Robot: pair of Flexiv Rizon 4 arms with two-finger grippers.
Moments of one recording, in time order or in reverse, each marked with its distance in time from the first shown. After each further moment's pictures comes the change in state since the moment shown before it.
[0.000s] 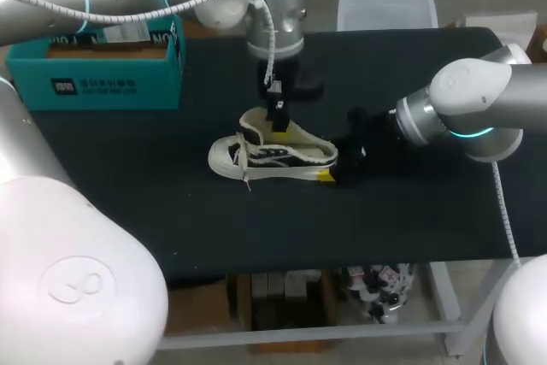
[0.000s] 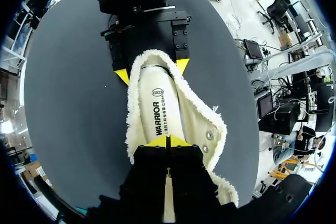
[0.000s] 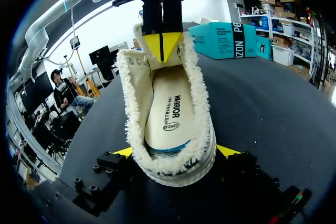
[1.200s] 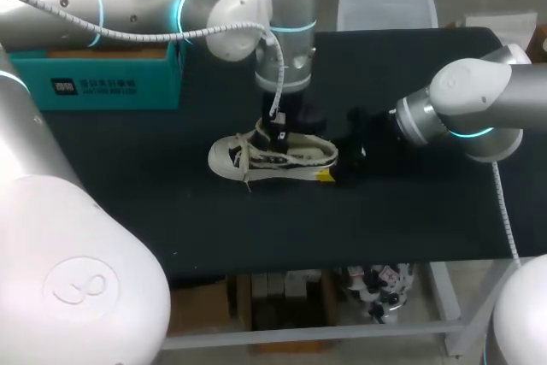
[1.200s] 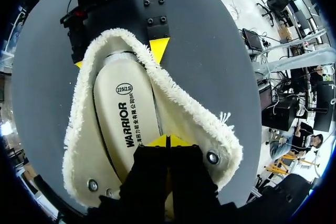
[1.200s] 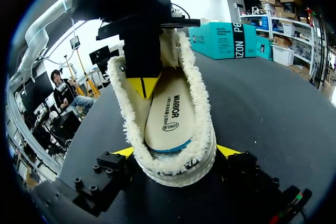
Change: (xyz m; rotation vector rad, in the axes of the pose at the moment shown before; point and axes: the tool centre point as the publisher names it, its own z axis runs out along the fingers) left arm 0.028 0.004 0.048 -0.099 0.028 -0.003; right arm 0.000 0.000 0.000 0.000 0.000 -0.001
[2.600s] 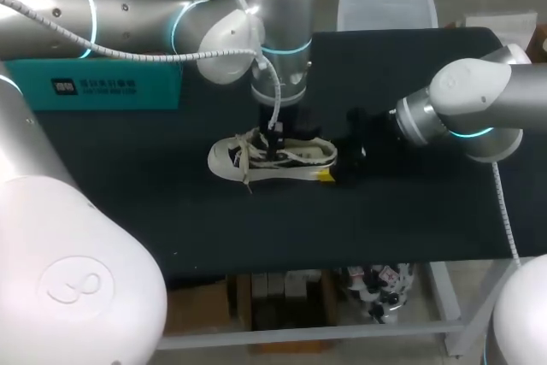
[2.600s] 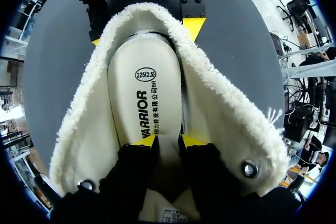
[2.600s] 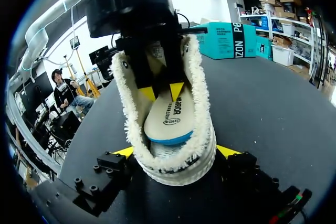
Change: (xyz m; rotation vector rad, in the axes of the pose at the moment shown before) left arm -0.026 0.013 0.014 -0.019 -0.164 -0.085; right arm -0.001 0.000 0.000 0.000 -0.001 0.001
